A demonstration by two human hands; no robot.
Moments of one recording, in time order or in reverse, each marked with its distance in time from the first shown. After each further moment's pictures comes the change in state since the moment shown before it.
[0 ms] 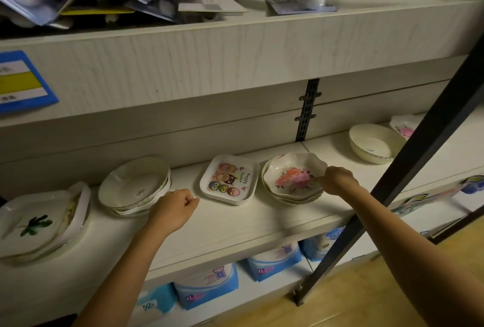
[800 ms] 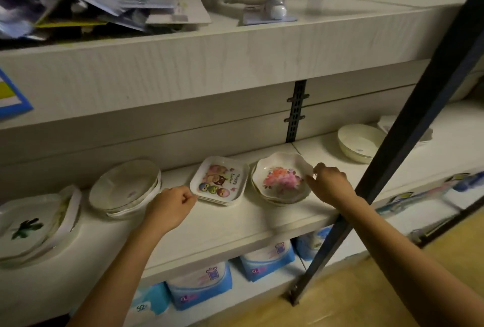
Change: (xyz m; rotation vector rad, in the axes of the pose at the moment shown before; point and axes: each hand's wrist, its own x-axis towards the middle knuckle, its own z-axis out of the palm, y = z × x) left_hand -0.020 0.040 -0.013 0.009 0.041 0.035; right_hand -0.022 0.025 -0.003 0.094 0.171 -0.277
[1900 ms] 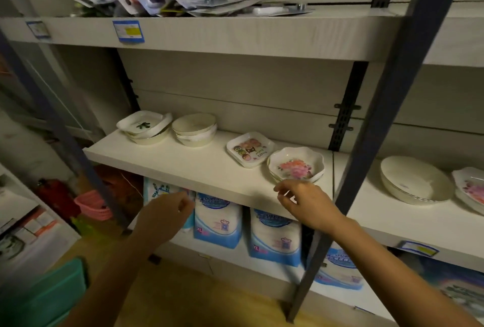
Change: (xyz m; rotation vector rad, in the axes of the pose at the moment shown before) left_hand -0.231 0.131 0.069 0.027 0.322 -0.391; right_hand -0.070 0.072 -0.041 0.082 -0.286 -1.002
